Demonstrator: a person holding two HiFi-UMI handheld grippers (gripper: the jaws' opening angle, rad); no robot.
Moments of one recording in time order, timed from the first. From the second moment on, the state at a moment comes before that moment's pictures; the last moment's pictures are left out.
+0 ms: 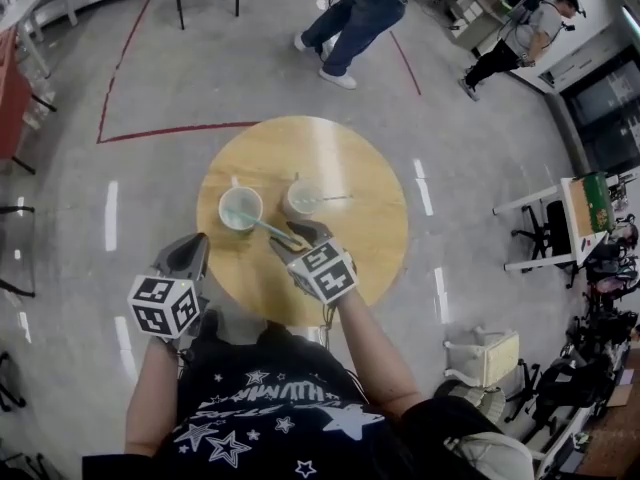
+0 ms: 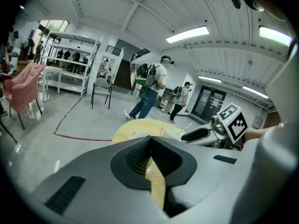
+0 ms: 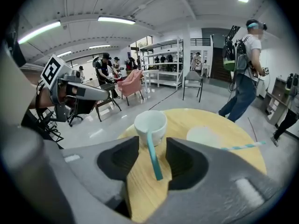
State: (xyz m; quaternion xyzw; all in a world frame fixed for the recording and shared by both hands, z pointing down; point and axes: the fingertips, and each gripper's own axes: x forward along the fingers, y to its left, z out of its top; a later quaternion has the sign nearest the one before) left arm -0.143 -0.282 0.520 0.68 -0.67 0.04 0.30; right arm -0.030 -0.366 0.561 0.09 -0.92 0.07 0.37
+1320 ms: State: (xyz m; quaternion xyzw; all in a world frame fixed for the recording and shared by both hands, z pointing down) left arm -0.173 -0.273 0.512 0.72 -0.63 0.03 0.28; right arm -0.048 -0.345 0.542 0.16 -0.92 0.07 0.35
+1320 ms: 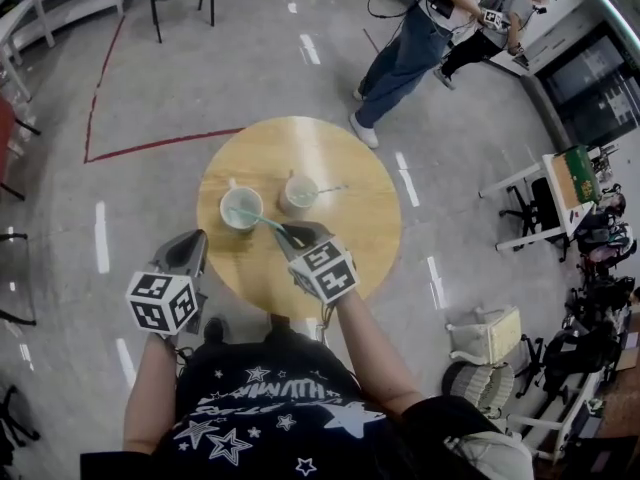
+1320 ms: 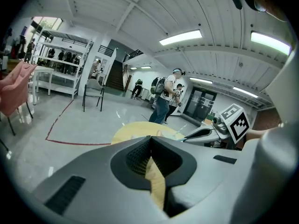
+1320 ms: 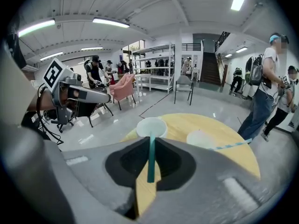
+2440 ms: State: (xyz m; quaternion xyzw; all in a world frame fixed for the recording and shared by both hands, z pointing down) left arm -0.188 -0.261 0.516 0.82 -0.50 0.06 0.28; right arm -0.040 -0.305 0.514 0.33 -0.88 0.07 0.33
